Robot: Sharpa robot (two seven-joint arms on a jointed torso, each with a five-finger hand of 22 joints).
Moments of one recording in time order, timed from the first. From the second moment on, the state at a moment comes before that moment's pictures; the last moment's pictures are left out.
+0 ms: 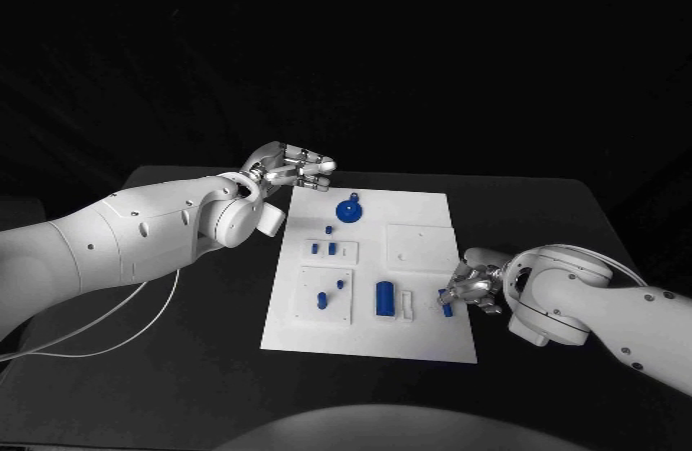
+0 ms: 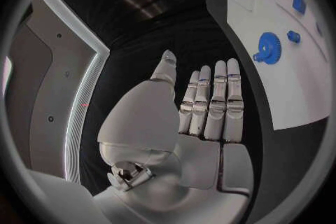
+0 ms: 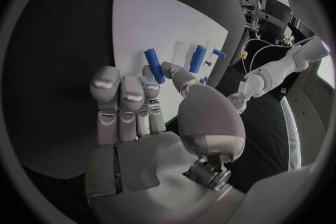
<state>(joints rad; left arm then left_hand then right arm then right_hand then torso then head) 1.20 -0.71 -0.13 1.17 -0.22 -0.17 0.35 1.36 -0.04 -0.07 0.06 0.05 1.05 0.13 0.07 0.07 1.17 0.11 0.06 0.06 1.20 0.10 0.06 0.07 0.08 1.11 0.09 0.10 0.11 0.89 -0.89 0.15 1.66 -1.22 0.01 -0.65 1.07 -0.06 0.40 -0.20 0.55 1.16 0.04 0.06 0.54 1.38 -0.05 0.87 1.25 1.46 -0.11 1.00 1.17 0.06 1.46 -0.13 0.80 1.31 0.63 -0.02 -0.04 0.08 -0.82</state>
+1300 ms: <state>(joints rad) 1.20 -0.70 -0.13 1.17 -0.22 -0.17 0.34 1.36 -0.03 -0.08 0.06 0.05 1.05 0.13 0.07 0.07 1.17 0.11 0.06 0.06 1.20 0.10 0.06 0.07 0.08 1.11 0.09 0.10 0.11 0.91 -0.75 0.12 1.57 -1.05 -0.02 -0.65 1.07 -0.06 0.38 -0.22 0.55 1.16 0.04 0.06 0.55 1.38 -0.05 0.87 1.24 1.46 -0.11 1.00 1.18 0.06 1.46 -0.13 0.80 1.31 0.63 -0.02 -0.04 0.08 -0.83</state>
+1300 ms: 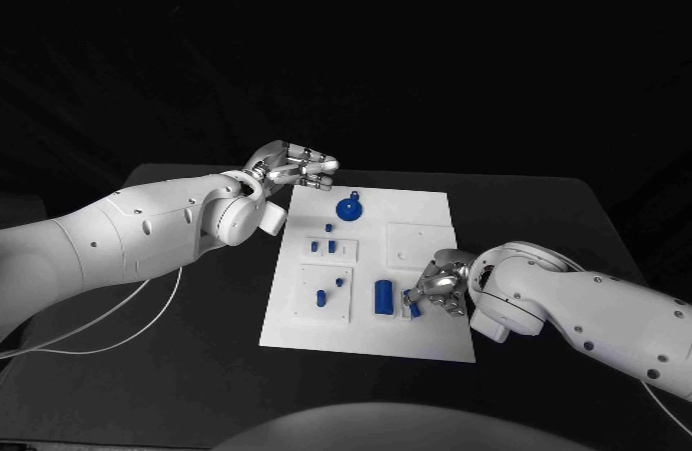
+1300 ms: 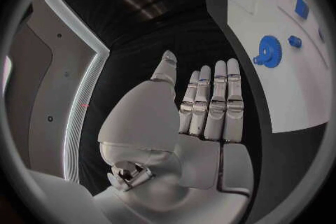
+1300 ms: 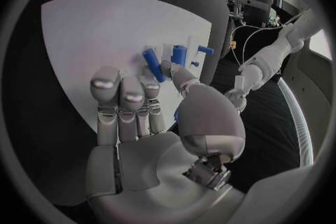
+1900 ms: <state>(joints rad) 1.20 -0.70 -0.13 1.17 -0.22 -0.17 0.34 1.36 -0.03 -0.08 0.06 0.05 1.05 0.13 0.07 0.07 1.17 0.11 0.06 0.06 1.20 0.10 0.06 0.07 0.08 1.11 0.09 0.10 0.11 0.91 -0.74 0.11 1.56 -1.05 -0.02 -0.65 1.08 -0.04 0.27 -0.16 0.27 1.17 0.03 0.07 0.52 1.39 -0.06 0.87 1.24 1.46 -0.11 1.00 1.18 0.06 1.46 -0.13 0.80 1.31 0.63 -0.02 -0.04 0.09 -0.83</state>
